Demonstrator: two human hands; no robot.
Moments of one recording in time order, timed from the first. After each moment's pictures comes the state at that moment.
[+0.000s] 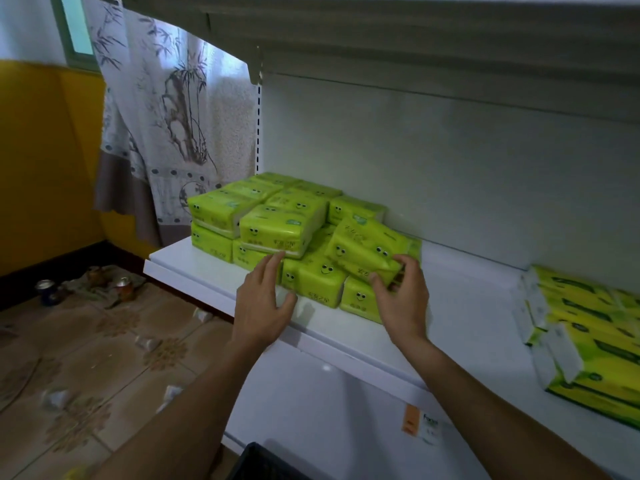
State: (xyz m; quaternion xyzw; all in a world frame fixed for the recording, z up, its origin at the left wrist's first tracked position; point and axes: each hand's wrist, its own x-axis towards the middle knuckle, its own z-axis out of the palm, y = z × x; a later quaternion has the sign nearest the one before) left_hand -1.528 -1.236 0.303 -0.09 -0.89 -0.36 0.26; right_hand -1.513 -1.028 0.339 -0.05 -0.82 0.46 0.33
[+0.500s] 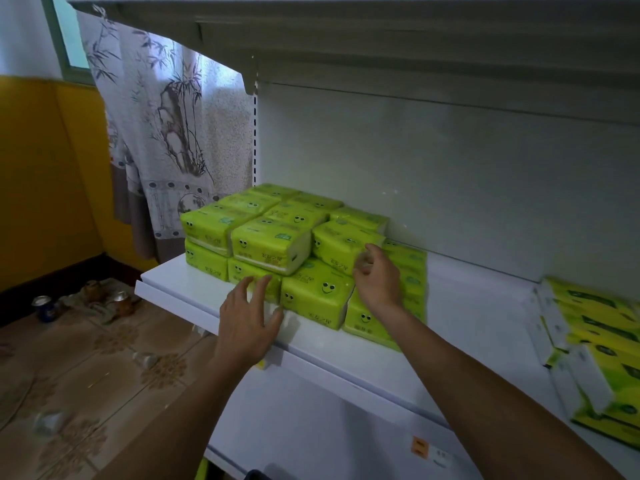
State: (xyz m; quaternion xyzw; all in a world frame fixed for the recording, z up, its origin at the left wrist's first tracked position) left_hand -1.552 -1.254 0.297 -0.05 -0.94 -0.27 0.20; right_hand -1.586 -1.050 0.361 -0.06 -0.88 0.41 0.21
